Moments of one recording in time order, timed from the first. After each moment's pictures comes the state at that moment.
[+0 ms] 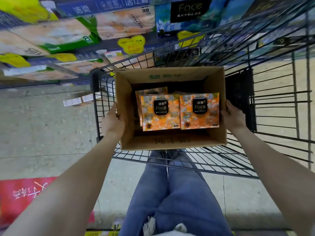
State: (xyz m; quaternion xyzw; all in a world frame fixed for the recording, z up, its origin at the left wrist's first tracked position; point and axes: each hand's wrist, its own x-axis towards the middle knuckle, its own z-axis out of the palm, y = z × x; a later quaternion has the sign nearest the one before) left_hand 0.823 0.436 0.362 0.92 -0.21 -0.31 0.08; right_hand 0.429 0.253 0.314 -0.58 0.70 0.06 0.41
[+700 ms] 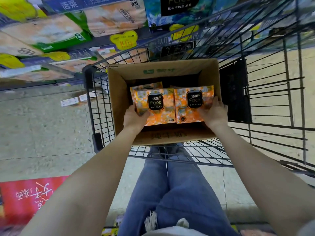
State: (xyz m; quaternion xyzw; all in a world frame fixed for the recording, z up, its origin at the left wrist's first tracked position) left_hand 0.745 0.406 0.347 0.87 -0.19 -0.44 0.13; right_hand 0.463 0.280 0.296 -0.62 0.70 0.13 0.34
